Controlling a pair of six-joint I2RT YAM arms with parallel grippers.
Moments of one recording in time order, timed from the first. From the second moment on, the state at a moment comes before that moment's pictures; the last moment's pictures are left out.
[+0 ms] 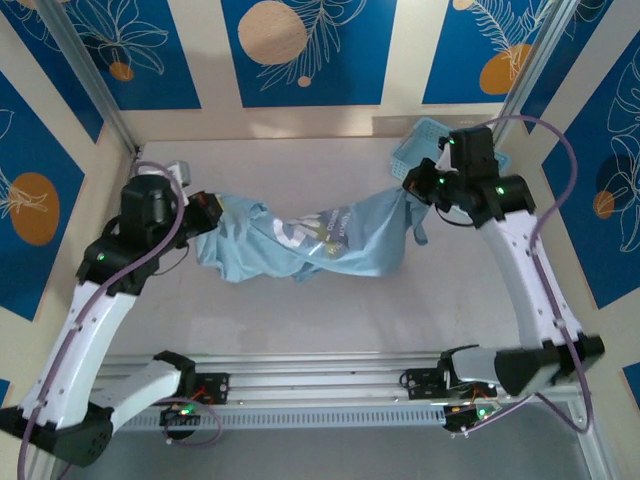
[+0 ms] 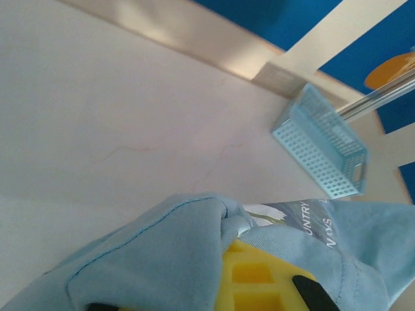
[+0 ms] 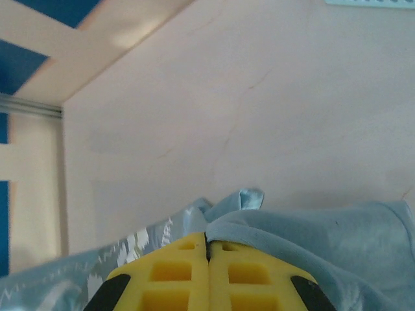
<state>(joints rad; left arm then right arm) -0.36 1.05 1.27 -0.81 0.06 -0.64 0.18 1.44 1.59 -0.98 -0.26 0.68</state>
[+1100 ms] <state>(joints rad) -0.33 1.31 1.21 -0.78 0.08 -0.65 0.23 1.60 0.87 -0.79 -0.33 1.05</state>
